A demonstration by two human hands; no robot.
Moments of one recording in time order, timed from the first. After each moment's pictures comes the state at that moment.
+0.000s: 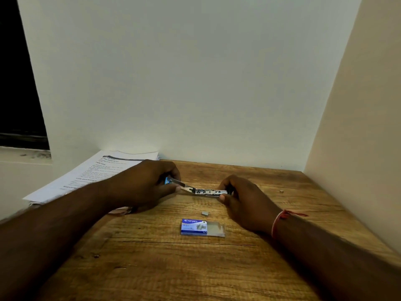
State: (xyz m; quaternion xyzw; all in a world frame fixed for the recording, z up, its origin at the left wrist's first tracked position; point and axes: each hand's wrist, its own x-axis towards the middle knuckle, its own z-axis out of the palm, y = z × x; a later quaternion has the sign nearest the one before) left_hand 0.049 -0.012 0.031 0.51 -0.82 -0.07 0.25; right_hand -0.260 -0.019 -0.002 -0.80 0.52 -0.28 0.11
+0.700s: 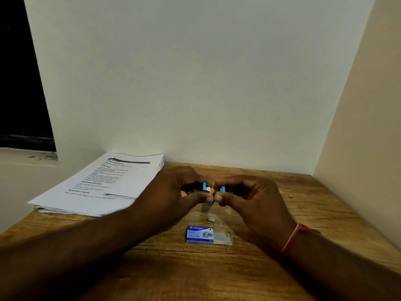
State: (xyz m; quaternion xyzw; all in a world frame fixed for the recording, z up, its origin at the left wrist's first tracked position) left_hand -0.003 0.012 0.011 0.41 -0.78 -0.10 0.45; right_hand -0.243 0.016 0.014 -0.70 0.40 -0.50 0.31
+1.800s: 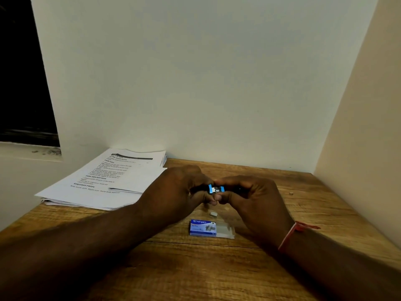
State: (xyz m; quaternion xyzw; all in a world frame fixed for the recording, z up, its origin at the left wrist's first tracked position) left_hand -0.009 0.013 0.007 0.42 -0.82 -0.01 0.40; right_hand -0.239 0.014 0.004 -0.75 0.41 -0.48 0.23
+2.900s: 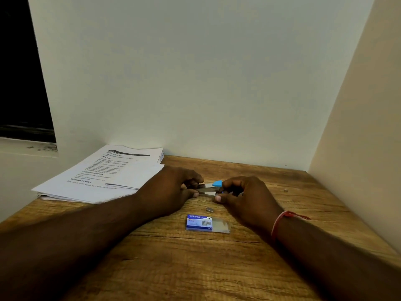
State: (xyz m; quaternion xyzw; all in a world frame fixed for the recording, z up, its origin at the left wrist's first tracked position) left_hand 0.001 -0.016 -0.006 0.53 -0.78 -0.09 0.32; right_hand -0.244 -0.010 -0.004 -0.71 0.55 -0.37 0.24
